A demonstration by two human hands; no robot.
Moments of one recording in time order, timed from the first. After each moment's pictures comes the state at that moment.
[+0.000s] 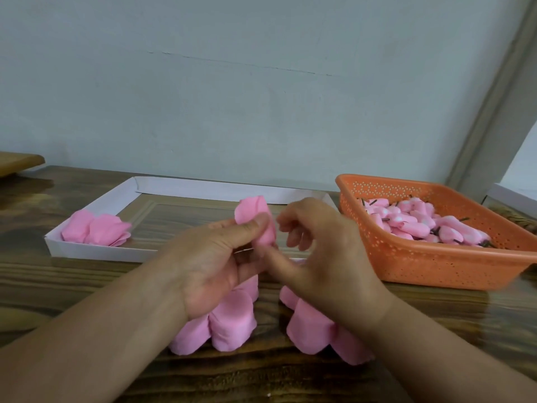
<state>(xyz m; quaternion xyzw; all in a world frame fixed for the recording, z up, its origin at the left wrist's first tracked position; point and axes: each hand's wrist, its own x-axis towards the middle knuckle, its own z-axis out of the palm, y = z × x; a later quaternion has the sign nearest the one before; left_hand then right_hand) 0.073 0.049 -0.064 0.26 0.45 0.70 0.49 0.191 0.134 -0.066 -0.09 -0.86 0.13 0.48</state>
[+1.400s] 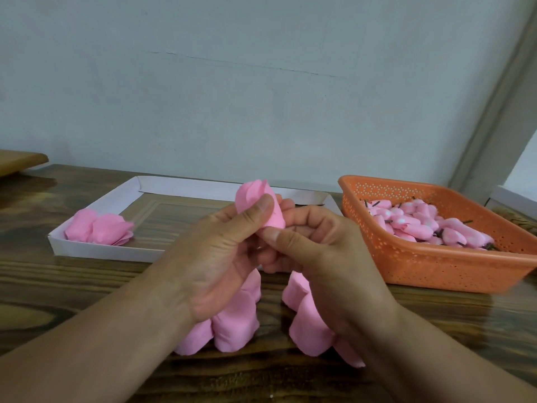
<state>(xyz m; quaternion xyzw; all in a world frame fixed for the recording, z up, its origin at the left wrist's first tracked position) 0.080 0.047 -0.060 0.33 0.40 0.73 0.45 0.189 0.115 -0.056 -0.11 -0.65 0.66 0.36</state>
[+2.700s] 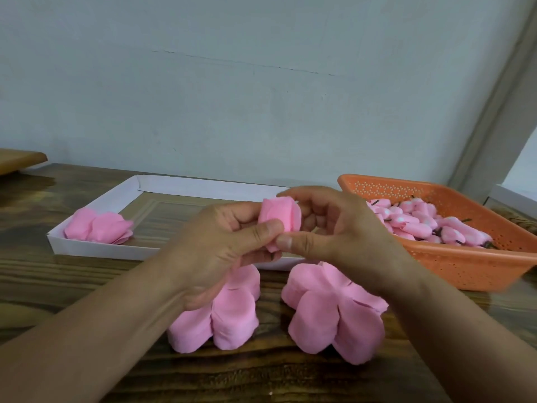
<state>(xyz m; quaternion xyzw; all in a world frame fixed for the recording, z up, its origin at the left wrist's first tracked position) 0.069 0.046 -0.065 0.44 0.46 0.66 0.39 0.203 0.152 -0.039 -0.09 -0.84 0.44 0.29</state>
